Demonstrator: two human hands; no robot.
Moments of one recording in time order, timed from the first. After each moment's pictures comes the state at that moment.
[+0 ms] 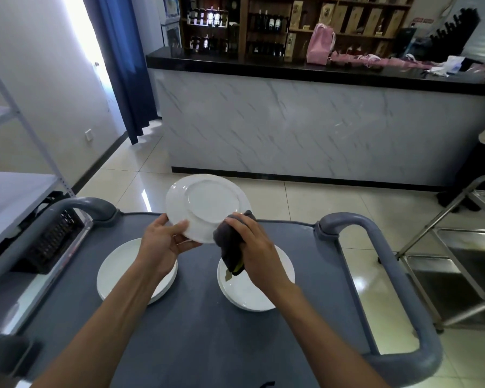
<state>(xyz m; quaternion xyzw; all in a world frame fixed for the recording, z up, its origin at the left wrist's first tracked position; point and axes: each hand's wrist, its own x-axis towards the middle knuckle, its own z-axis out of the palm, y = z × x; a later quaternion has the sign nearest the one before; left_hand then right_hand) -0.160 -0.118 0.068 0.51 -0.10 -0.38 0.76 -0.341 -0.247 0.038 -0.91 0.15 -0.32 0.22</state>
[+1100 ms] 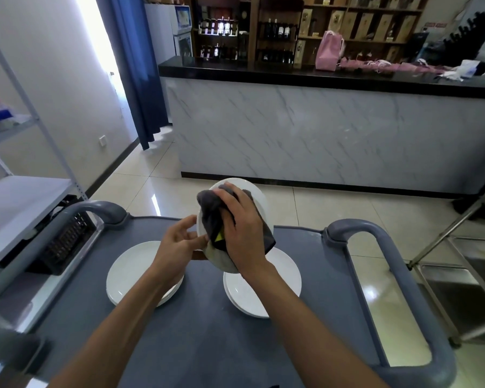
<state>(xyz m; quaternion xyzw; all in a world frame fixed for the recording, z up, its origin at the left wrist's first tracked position) -0.185 -0.112 0.079 0.60 -0.31 -0.34 0.66 -0.282 -0.226 0.094 -0.83 0.15 -0.48 0.24</state>
